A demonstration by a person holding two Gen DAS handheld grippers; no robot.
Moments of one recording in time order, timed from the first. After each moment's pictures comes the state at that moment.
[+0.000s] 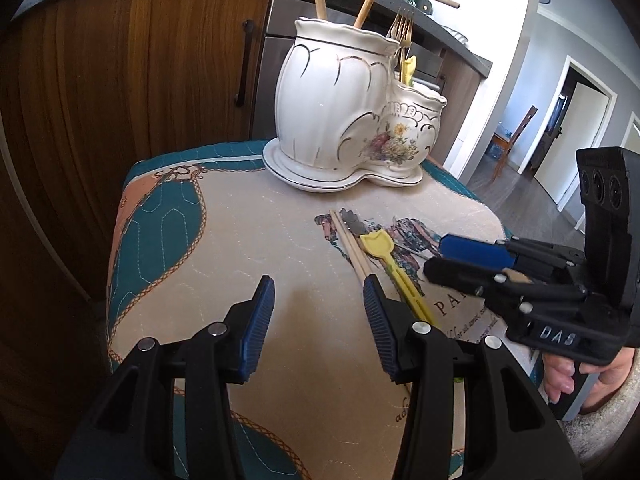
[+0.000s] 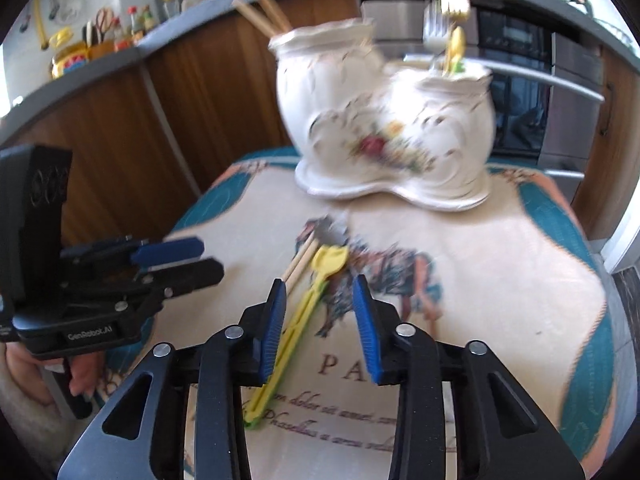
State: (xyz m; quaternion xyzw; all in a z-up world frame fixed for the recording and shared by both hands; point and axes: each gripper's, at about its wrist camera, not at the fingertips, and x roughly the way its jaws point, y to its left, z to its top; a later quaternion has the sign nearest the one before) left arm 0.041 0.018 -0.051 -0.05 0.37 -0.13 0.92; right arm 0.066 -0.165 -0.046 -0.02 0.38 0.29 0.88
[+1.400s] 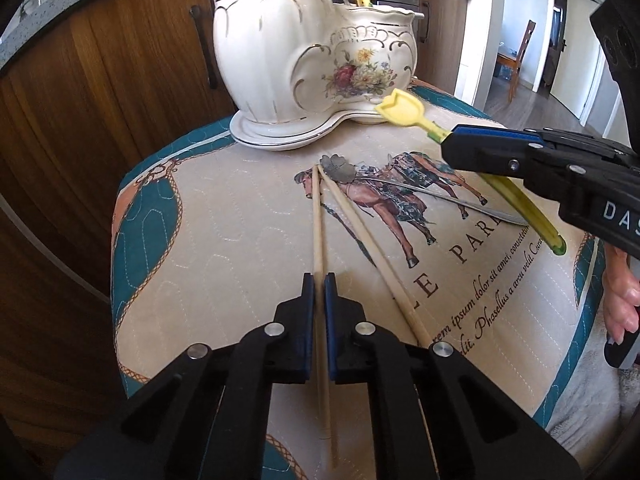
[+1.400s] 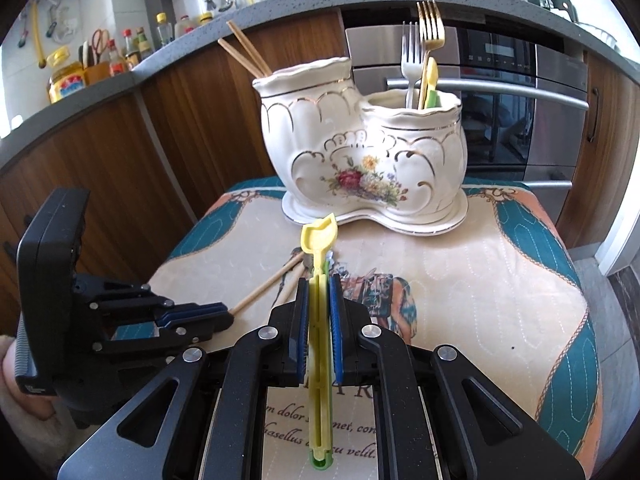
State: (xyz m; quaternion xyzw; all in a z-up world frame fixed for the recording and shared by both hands) left arm 0.046 -0.024 -0.066 0.09 0.43 -0.11 0.89; right arm 0.063 -0.187 -0.028 0.01 0.33 0.28 0.90
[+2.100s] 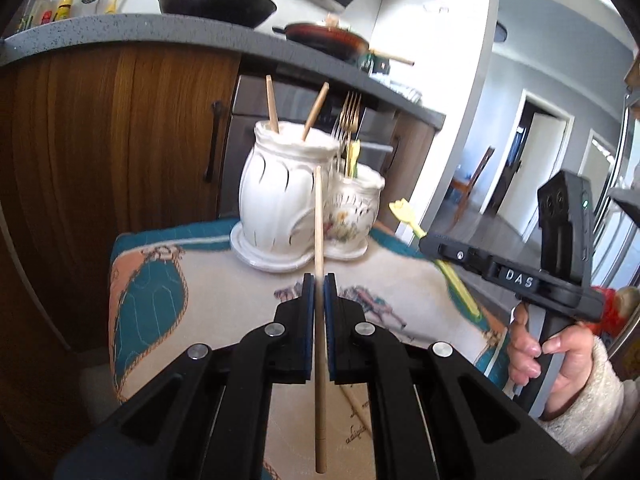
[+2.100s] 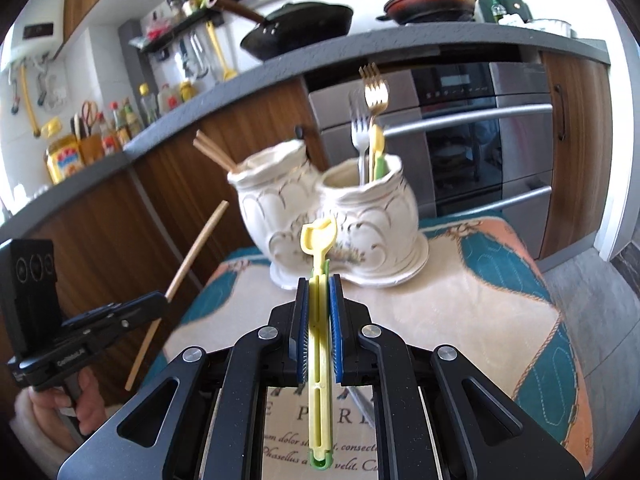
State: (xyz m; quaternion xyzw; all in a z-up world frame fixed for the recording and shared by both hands) left arm 0.015 0.024 0.001 -0.08 0.25 -0.20 0.94; right arm 0.060 -0.229 0.003 0.10 0.26 0.26 0.92
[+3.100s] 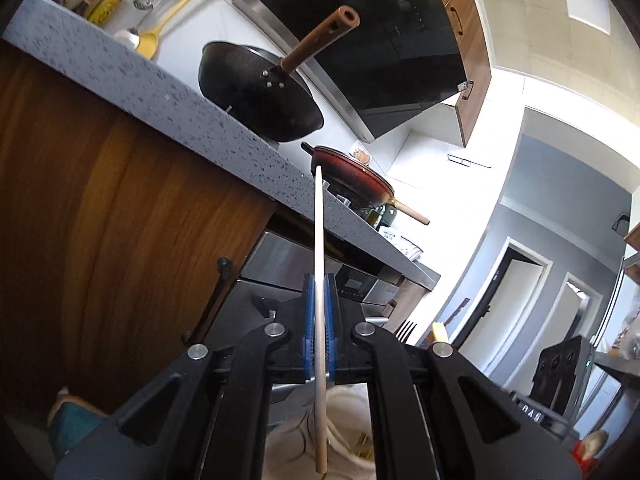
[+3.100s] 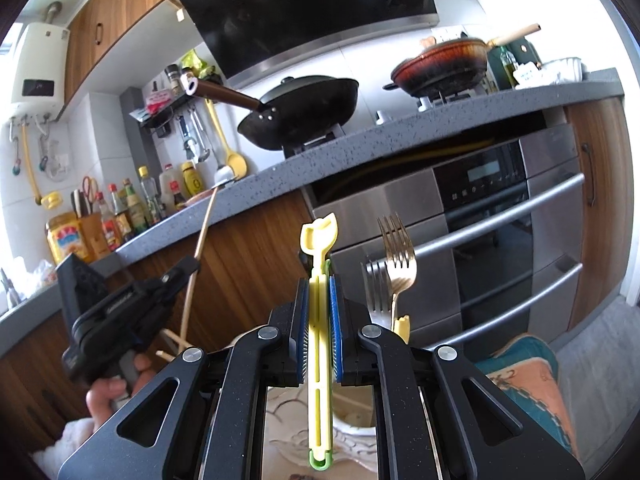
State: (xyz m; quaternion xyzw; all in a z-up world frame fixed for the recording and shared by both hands) left arm 0.195 0.093 0.069 -0.27 0.07 -0.21 0.94; right arm 0.173 -0.216 0.070 0.16 0.15 0.27 0.94
